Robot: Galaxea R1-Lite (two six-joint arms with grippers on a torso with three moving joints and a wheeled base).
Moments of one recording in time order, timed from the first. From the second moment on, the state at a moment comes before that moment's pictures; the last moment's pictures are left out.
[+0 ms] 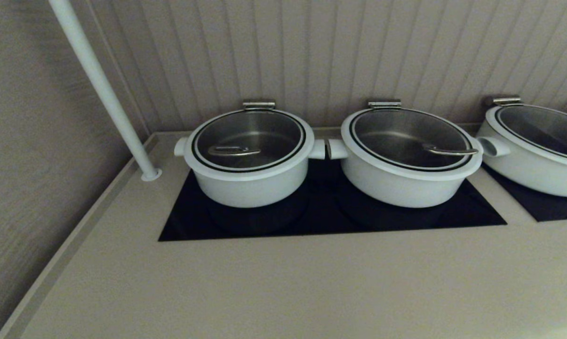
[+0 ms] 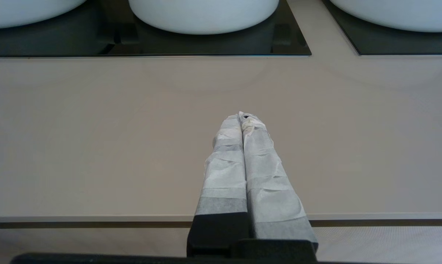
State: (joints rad) left arm -0.04 0.51 -0.60 0.09 -0.65 0.19; right arm -0.01 0.00 0.00 0.00 0.02 -0.02
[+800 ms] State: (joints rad) left arm -0.23 0.75 -0.58 0.09 -0.65 0.26; right arm -0.01 0.00 0.00 0.00 0.01 -0.01
